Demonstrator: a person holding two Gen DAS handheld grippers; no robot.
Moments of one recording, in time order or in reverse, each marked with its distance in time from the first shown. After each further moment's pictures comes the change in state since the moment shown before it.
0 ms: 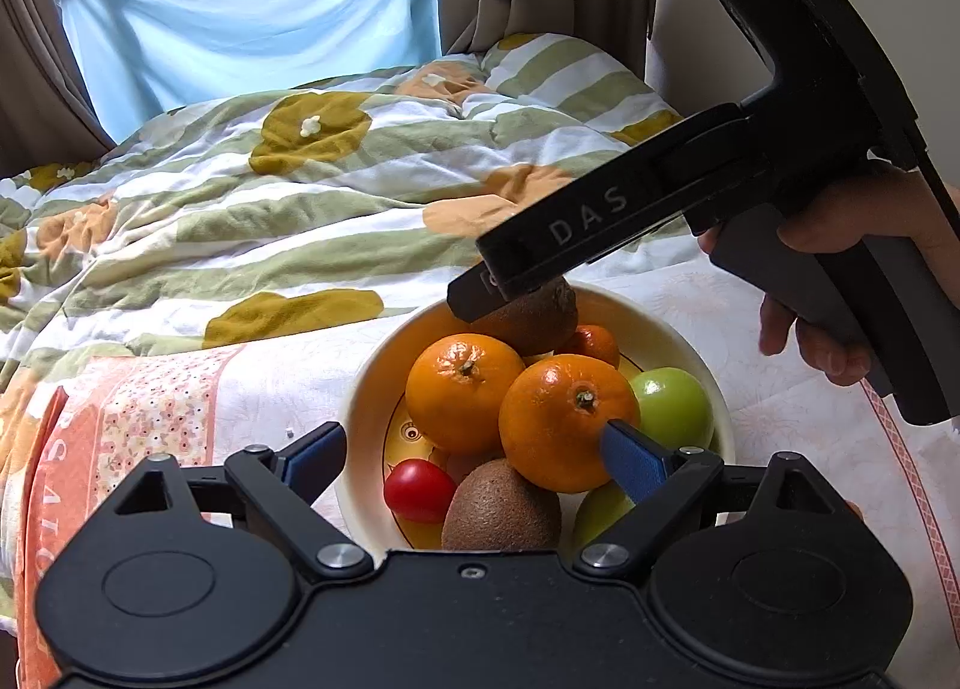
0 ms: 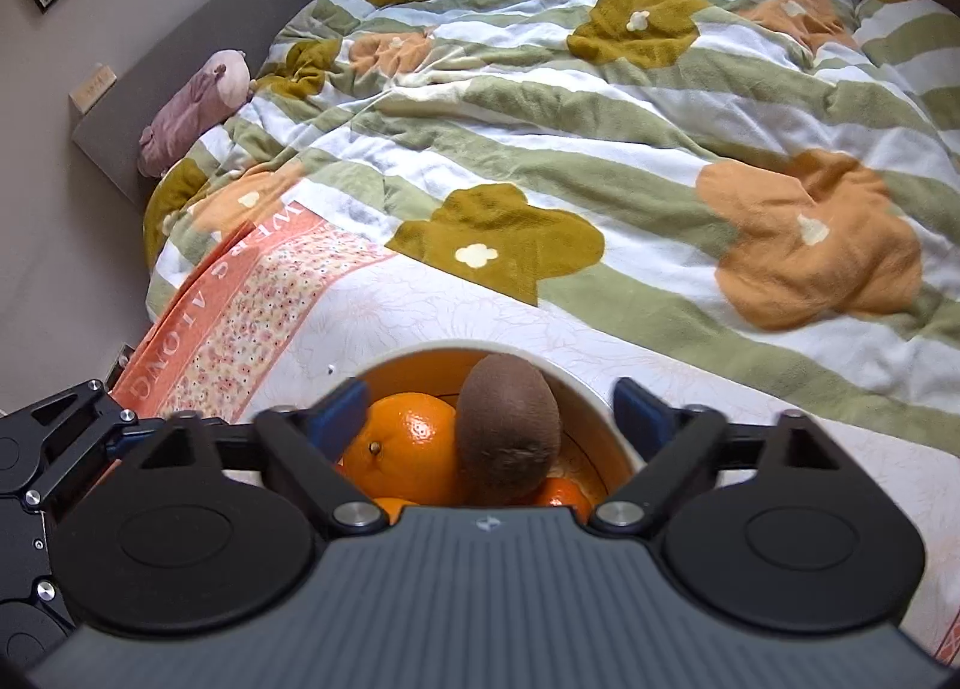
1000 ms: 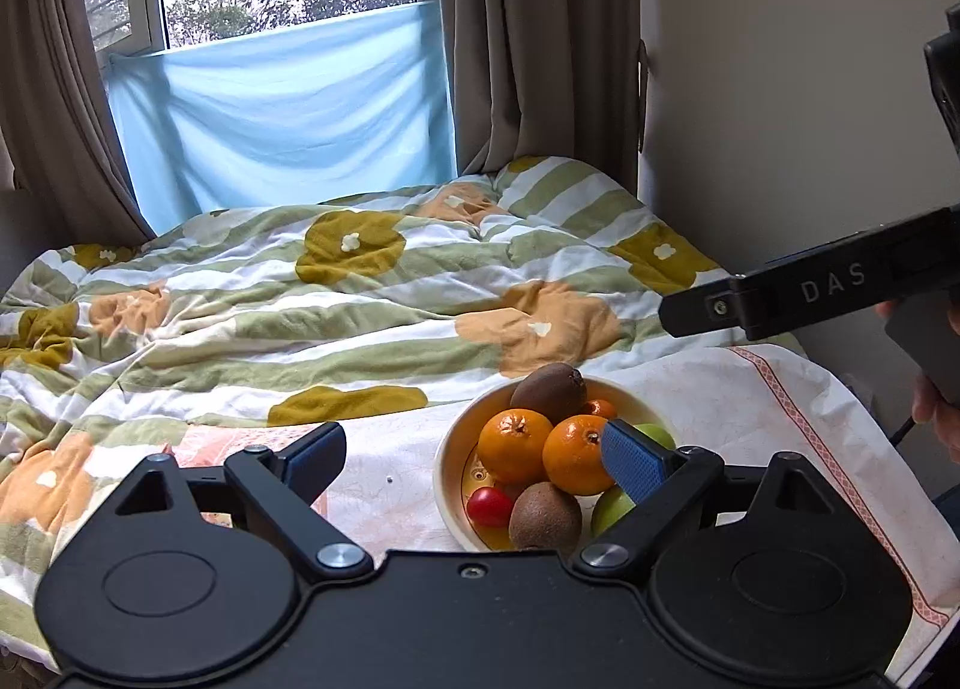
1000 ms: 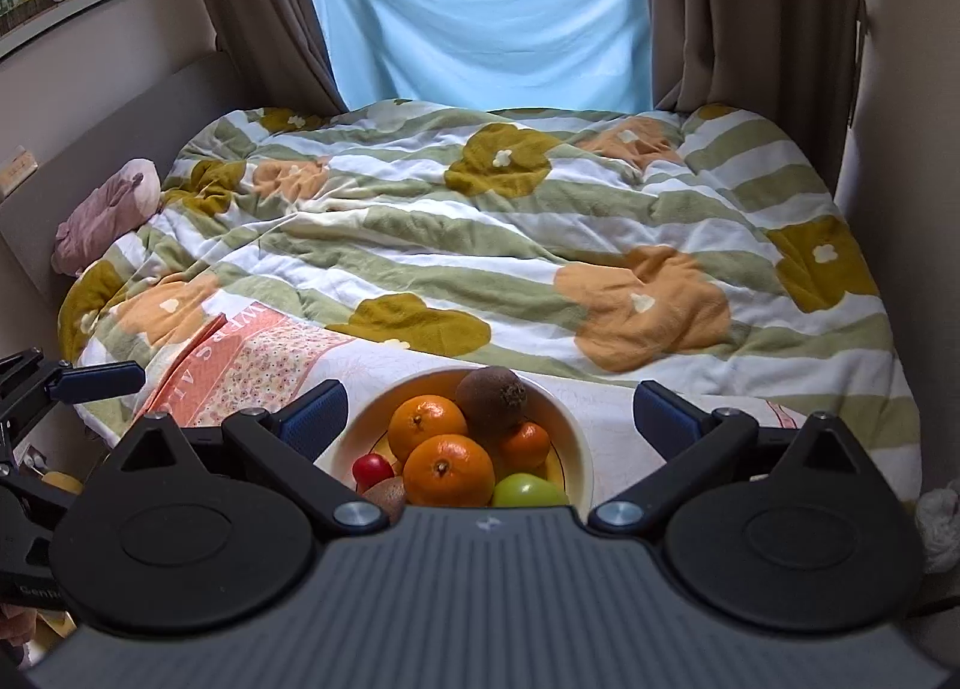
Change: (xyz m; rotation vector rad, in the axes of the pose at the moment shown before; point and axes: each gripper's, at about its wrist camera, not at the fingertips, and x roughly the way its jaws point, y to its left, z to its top) left arm -0.131 0.039 -0.023 0.006 -0.237 0.002; right arm -0.165 0.112 -0.065 0.064 -0.271 -0.352
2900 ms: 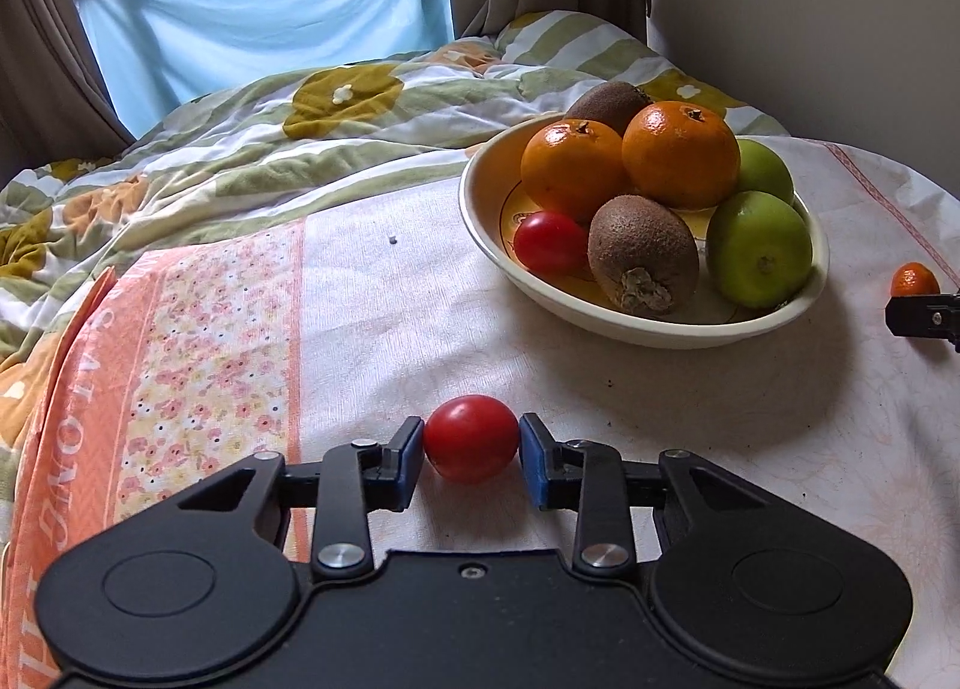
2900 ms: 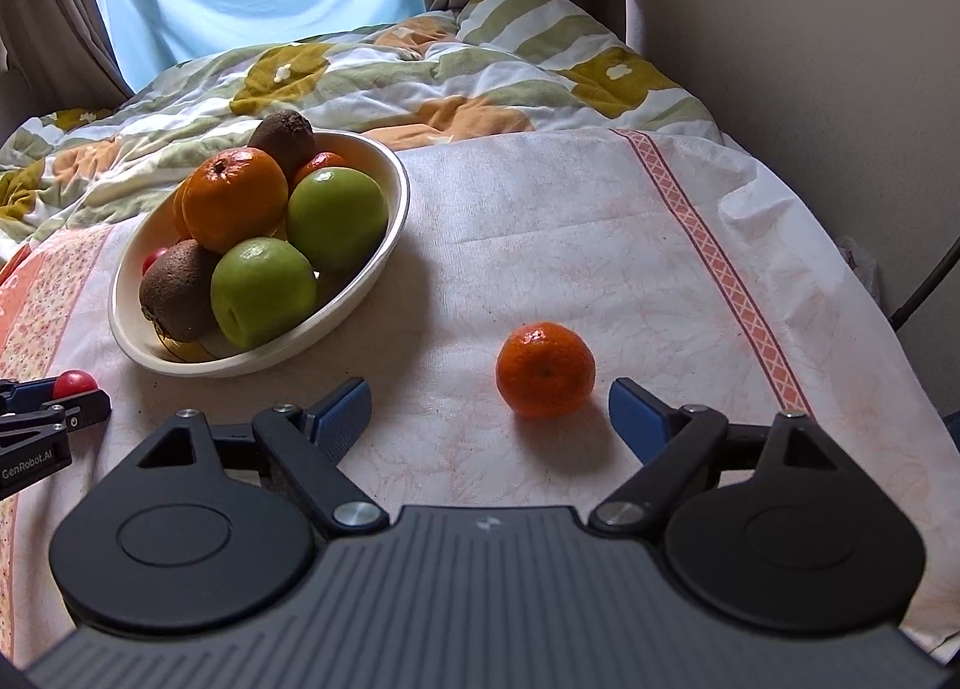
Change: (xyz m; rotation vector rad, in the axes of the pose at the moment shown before) left arm 0.104 0.019 -0.127 0.056 0.201 0.012; right arm 0.043 -0.012 -0.185 0.273 0.075 -0.369
